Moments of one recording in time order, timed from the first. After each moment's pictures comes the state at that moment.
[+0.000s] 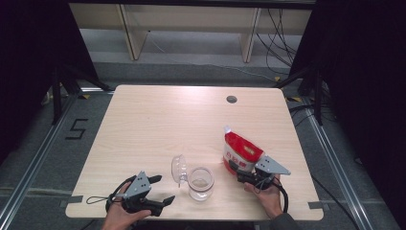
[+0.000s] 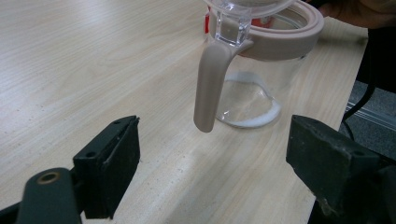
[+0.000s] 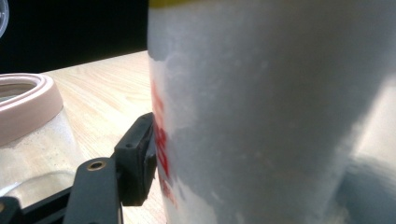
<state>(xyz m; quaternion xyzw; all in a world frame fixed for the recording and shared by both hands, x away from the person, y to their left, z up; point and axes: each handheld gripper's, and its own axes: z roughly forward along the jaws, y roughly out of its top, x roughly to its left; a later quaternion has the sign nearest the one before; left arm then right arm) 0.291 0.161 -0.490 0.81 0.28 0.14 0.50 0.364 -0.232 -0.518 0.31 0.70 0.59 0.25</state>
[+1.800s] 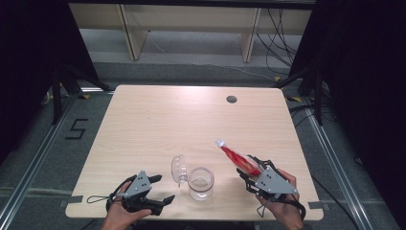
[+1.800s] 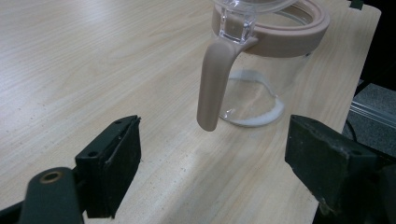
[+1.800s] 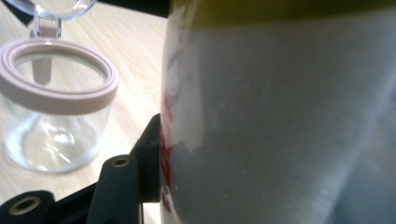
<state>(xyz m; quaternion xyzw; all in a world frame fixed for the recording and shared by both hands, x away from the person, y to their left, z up) 0.291 0.162 -0.490 0.81 0.29 0.13 0.49 0.298 -0.230 -0.440 0.18 0.79 0.43 0.39</state>
